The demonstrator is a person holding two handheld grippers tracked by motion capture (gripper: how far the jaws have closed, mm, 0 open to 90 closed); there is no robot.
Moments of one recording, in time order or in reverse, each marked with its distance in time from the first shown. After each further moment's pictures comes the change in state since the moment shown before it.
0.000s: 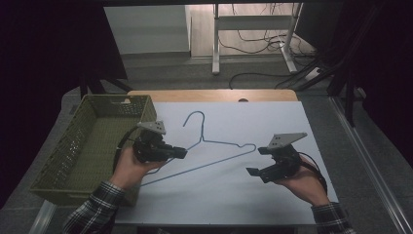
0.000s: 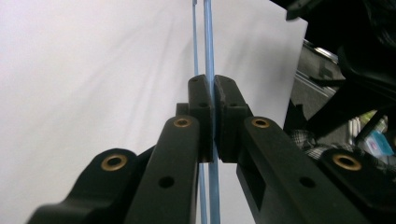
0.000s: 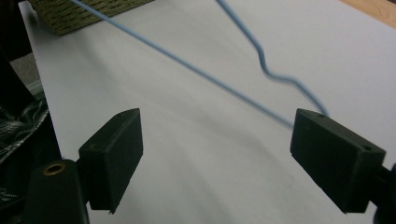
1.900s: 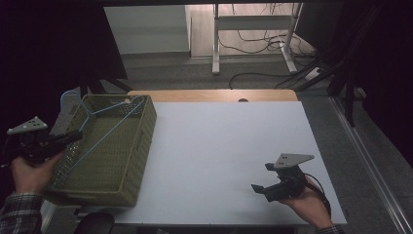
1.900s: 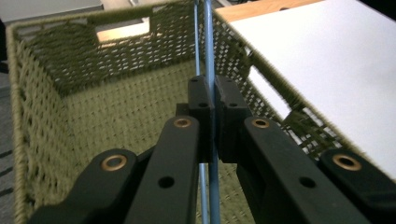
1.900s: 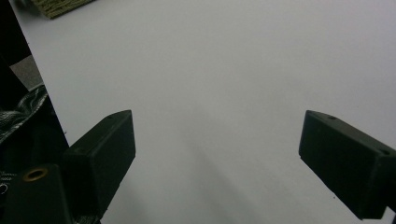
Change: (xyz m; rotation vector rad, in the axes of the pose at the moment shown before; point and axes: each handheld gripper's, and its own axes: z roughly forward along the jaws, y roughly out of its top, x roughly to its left) left arm 0.076 -0.150 -0.188 -0.239 0.580 -0.250; right arm 0.018 -0.049 0.001 -0.004 -0.031 0.076
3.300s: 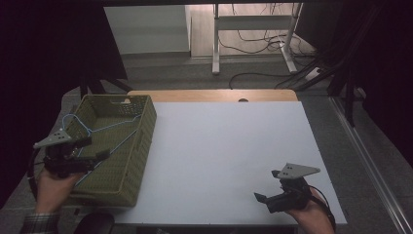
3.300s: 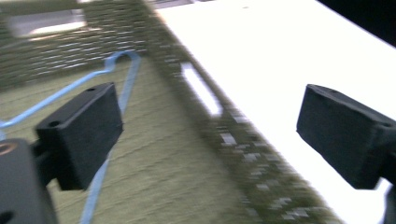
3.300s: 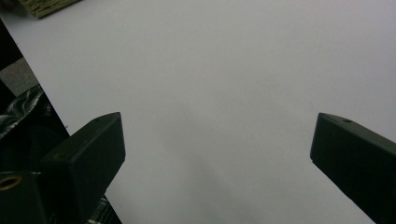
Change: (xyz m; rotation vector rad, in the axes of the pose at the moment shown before) left arm -0.080 -0.006 0.019 -0.029 -0.108 0.013; right arm 0.020 -0.019 -0.011 -0.020 -0.077 0.046
